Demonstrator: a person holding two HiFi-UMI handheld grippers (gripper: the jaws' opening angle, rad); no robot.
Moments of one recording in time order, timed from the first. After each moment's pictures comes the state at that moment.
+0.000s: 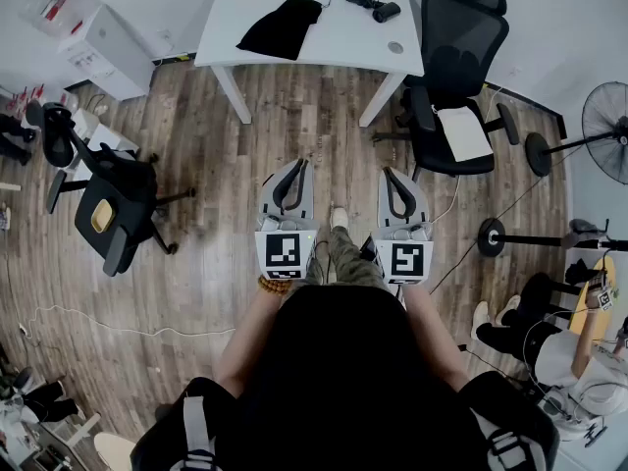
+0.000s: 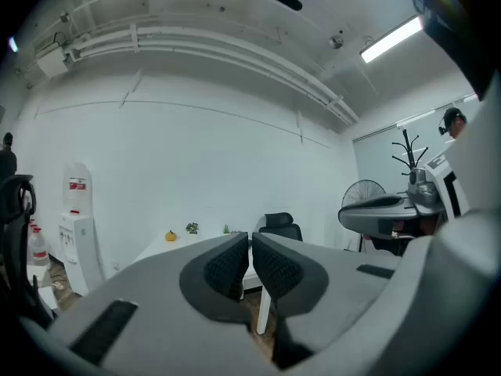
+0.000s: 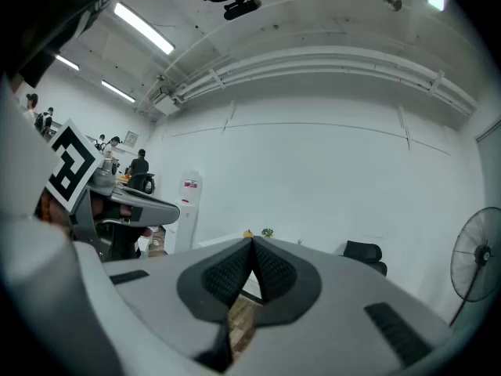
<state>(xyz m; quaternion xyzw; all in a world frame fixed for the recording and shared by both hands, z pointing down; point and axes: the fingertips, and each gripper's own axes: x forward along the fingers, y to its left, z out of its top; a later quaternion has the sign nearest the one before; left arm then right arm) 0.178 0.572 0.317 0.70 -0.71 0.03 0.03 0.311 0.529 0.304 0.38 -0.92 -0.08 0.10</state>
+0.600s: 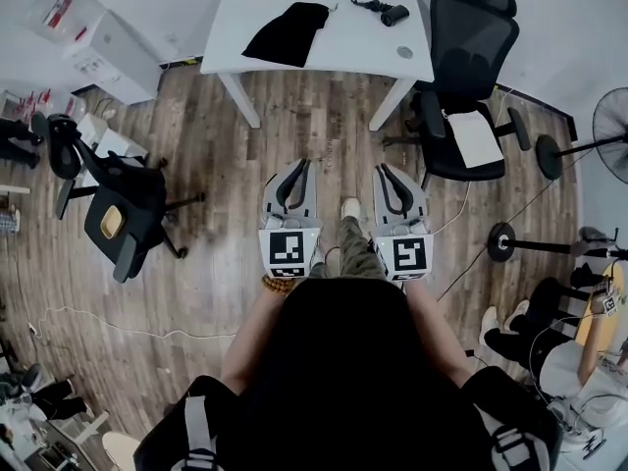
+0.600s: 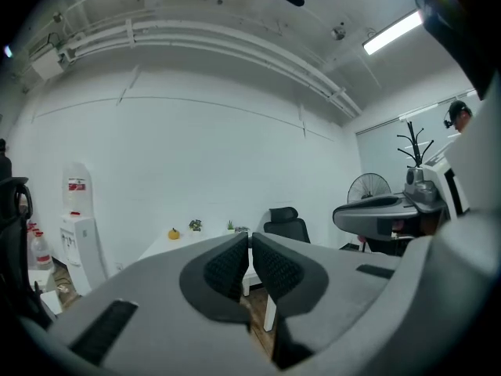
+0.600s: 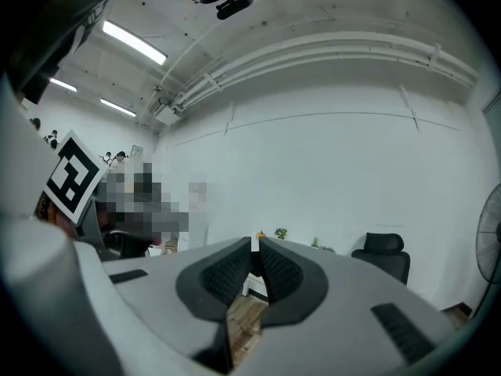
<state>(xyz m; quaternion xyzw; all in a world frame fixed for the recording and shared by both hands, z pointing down) 0.161 0.534 0.326 0.69 -0.72 0.05 0.04 0.279 0.493 0.318 0.33 -0.94 -0.05 0.09</state>
